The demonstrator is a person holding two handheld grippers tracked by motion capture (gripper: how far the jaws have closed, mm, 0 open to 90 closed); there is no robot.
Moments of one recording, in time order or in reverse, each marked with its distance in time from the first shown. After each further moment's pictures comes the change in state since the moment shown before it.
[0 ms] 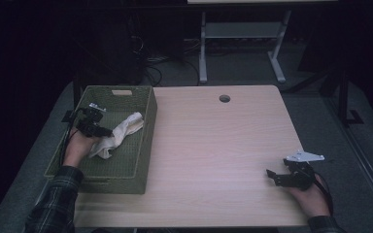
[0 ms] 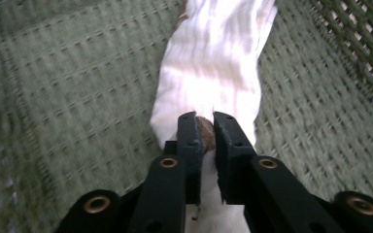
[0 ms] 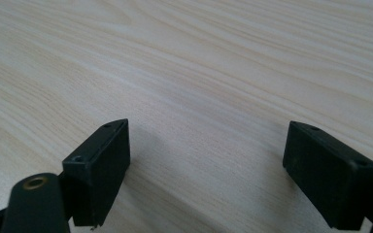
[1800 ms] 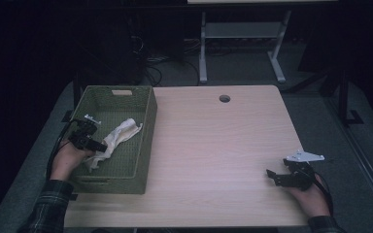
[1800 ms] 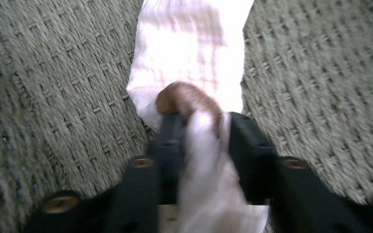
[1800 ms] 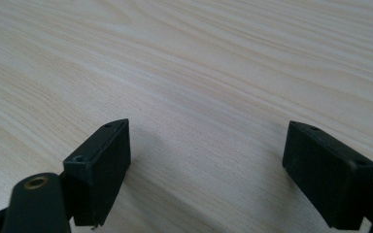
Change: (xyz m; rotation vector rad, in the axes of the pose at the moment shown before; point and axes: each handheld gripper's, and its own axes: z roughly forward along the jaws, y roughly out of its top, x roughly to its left) left arm -0.006 -0.039 -0.022 0.121 -0.016 -0.004; right arm 0.000 0.000 0.000 0.000 0.000 0.000
